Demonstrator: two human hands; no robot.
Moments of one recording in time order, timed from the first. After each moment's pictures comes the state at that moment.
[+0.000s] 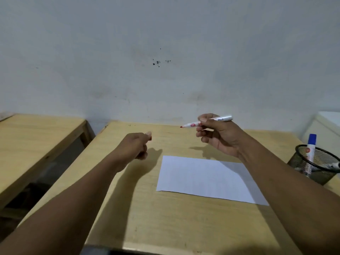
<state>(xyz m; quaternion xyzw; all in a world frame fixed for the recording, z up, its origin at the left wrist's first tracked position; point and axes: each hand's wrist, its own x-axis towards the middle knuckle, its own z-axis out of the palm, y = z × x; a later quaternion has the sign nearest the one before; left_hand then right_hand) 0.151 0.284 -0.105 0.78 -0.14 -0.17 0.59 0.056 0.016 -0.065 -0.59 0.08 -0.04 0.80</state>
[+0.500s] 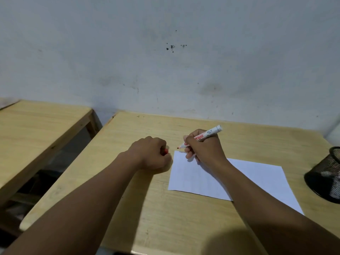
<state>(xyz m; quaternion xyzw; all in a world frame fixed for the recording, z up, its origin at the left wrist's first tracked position) 0.163 0.273 -0.135 0.94 -0.30 -0.06 0.11 0.088 0.095 -0.140 -0.70 0.16 -0.14 0.68</state>
